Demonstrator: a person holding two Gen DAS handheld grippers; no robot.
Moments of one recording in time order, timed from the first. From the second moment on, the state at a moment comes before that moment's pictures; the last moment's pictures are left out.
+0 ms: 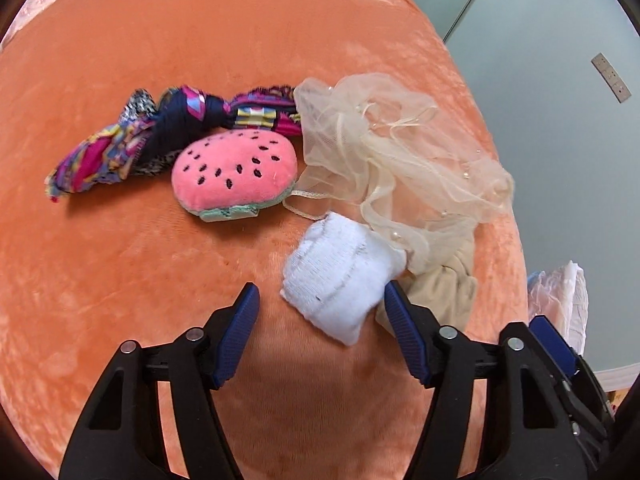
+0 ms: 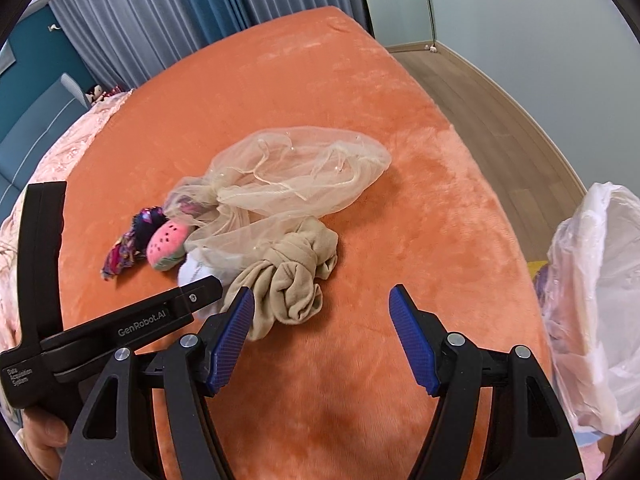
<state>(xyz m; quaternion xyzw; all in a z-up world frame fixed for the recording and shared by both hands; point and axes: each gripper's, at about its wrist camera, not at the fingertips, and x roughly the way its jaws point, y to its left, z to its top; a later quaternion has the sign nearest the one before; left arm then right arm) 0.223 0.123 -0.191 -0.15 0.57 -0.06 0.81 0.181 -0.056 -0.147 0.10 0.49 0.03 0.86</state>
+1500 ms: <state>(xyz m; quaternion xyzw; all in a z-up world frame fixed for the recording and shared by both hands) 0.112 0.000 0.025 -0.10 0.42 -0.20 0.88 0.057 -0.183 0.051 0.20 0.27 0.03 0.94</state>
